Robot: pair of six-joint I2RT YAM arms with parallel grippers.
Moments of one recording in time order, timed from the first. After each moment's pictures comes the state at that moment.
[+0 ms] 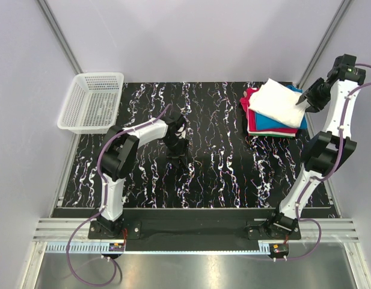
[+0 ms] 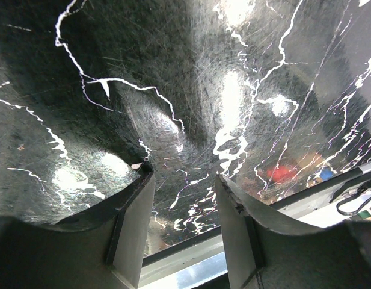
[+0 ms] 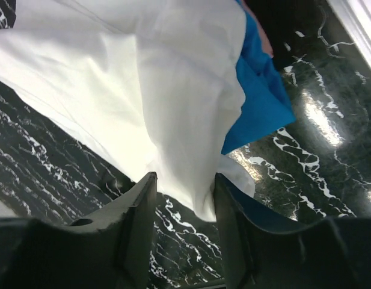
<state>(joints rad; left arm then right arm) -0.56 2.05 1.45 -0.85 0.37 -0.47 -0.40 2.09 2.31 -1.33 -0.20 0.44</state>
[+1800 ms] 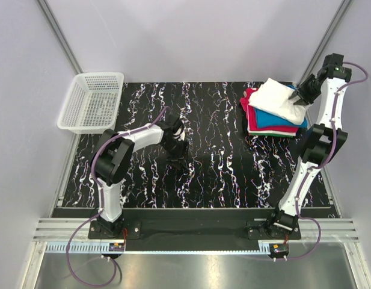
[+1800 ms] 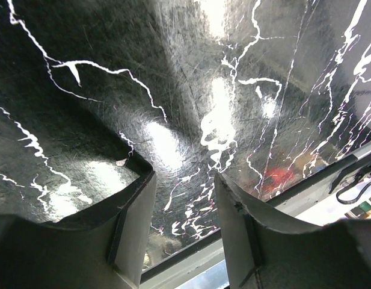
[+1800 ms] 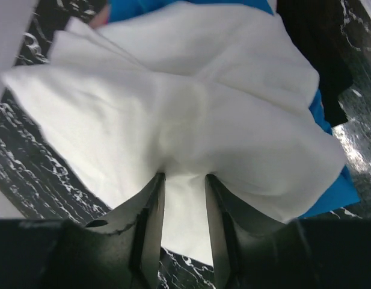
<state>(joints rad) -0.56 1.96 1.29 -0.69 0.43 -0.45 -0.35 2.28 2.44 -1.23 -0.22 0.49</state>
